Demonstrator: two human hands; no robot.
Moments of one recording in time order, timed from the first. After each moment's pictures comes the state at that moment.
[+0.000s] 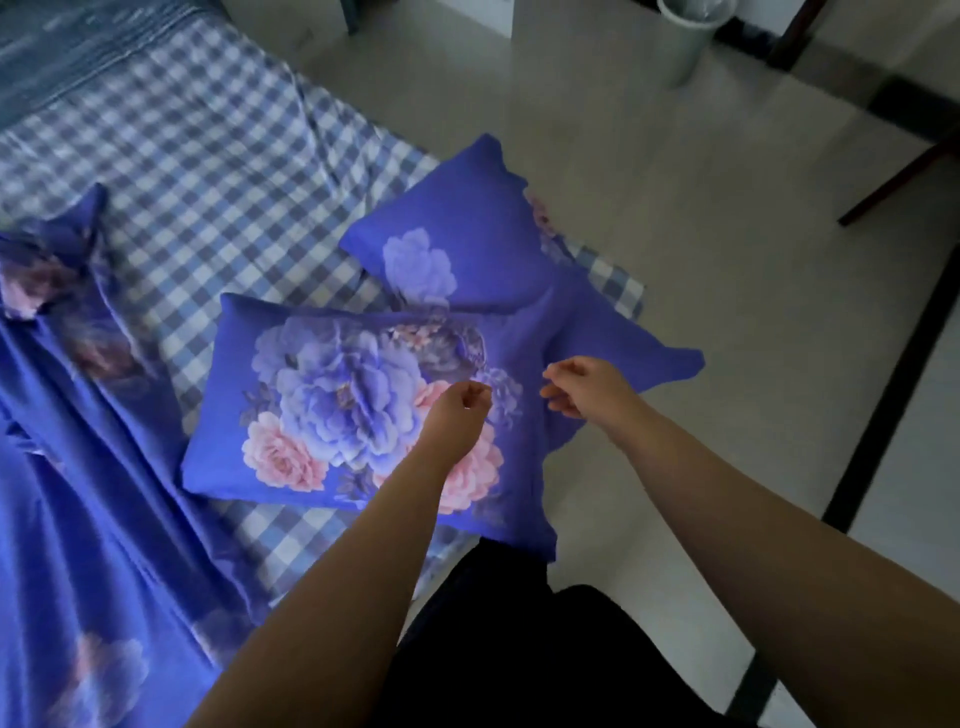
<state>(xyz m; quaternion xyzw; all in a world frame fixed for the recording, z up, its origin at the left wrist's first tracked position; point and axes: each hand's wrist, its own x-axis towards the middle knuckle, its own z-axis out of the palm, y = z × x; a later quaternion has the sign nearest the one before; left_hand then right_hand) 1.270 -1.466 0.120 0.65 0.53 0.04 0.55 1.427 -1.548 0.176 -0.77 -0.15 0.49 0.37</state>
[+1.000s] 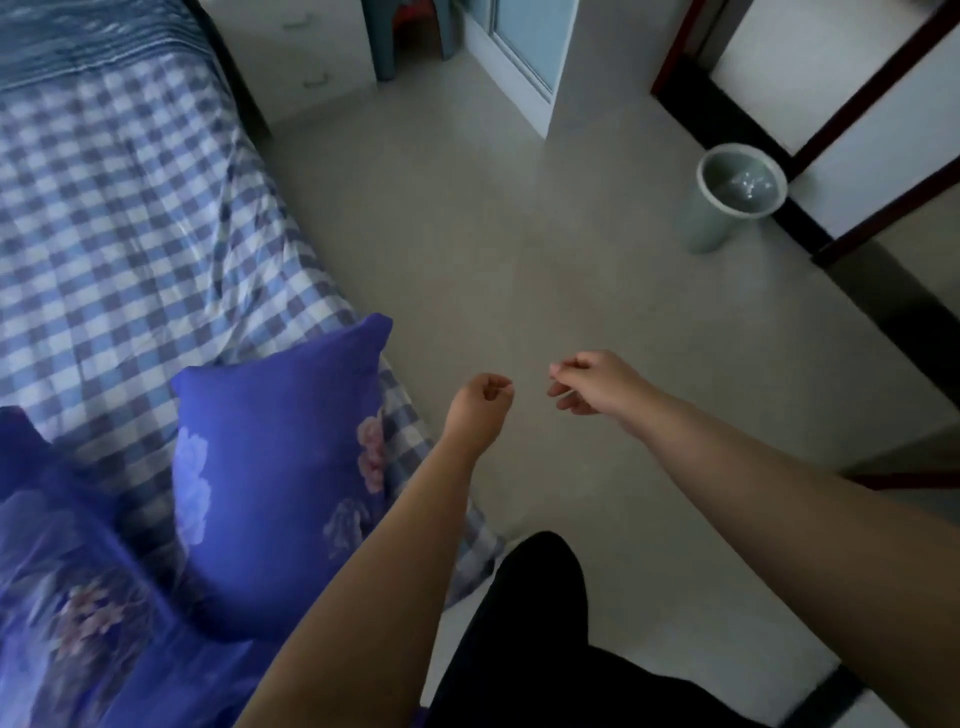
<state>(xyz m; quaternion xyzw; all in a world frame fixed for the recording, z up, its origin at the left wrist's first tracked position) 1.871 -1.193 0.114 0.53 0.62 0.16 0.55 2.026 -1.215 0.193 -0.75 -0.32 0.54 0.21</state>
